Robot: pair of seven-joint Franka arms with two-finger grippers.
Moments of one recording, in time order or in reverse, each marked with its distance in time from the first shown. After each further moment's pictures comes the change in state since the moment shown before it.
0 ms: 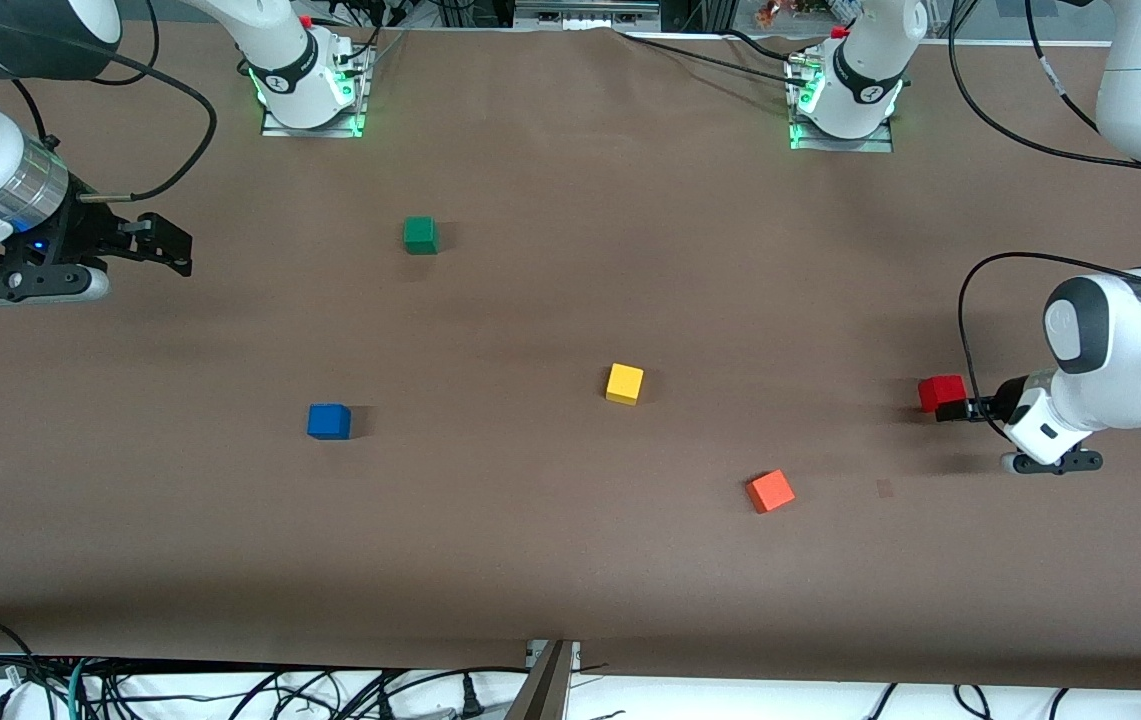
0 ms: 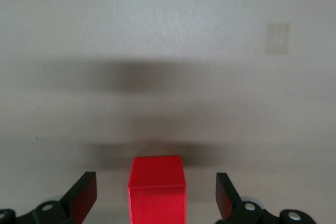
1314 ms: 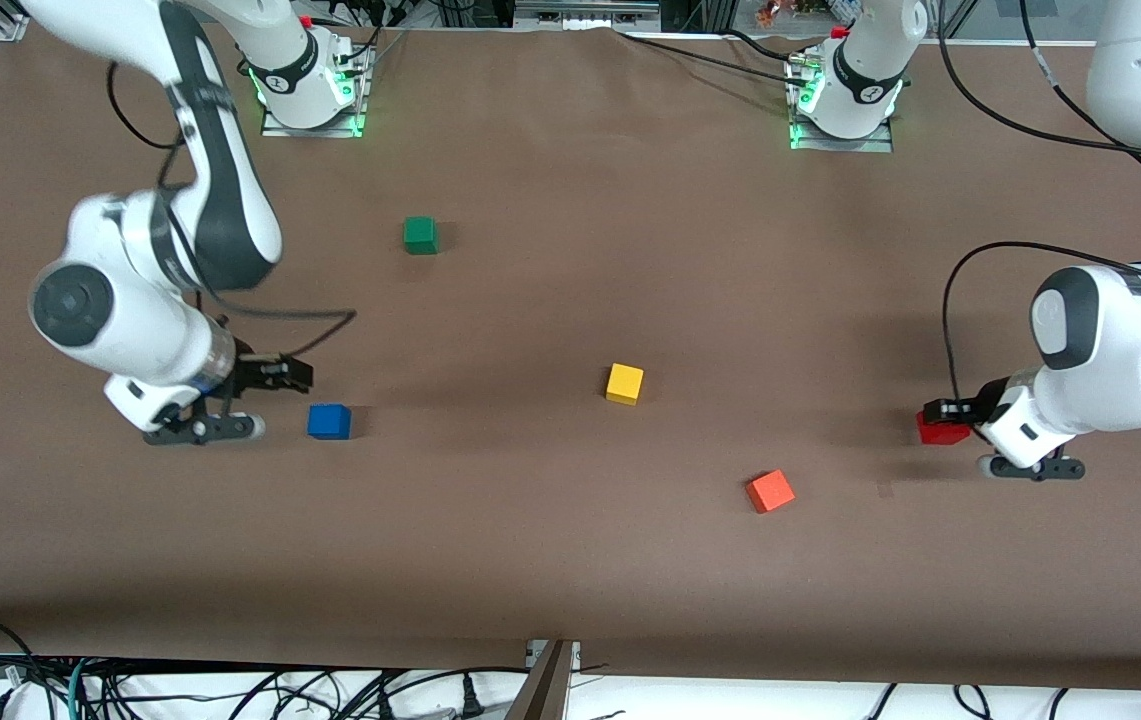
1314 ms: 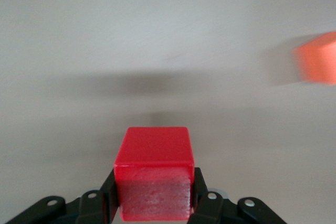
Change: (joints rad) left arm -0.121 -0.049 -0.068 0.150 0.000 -0.130 -0.080; right arm 0.007 0.464 0.011 0.063 0.240 0.351 -0.020
